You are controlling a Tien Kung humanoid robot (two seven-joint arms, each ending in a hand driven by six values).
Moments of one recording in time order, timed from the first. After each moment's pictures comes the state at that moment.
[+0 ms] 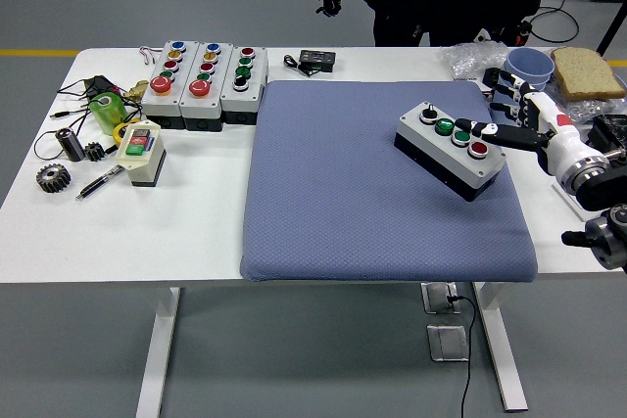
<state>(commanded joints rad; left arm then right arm) -0.08 0.01 -0.64 -0.18 0.91 0.17 0.14 0.57 -0.40 0.92 1.31 -1.17 -0.29 -0.26</state>
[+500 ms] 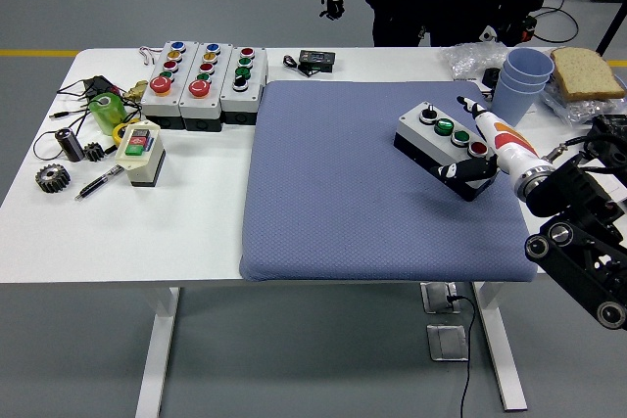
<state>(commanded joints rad) -0.08 0.01 -0.63 -0.18 0.89 0.17 0.13 0.64 -0.29 0.80 1.15 -1.73 -0.24 -0.39</state>
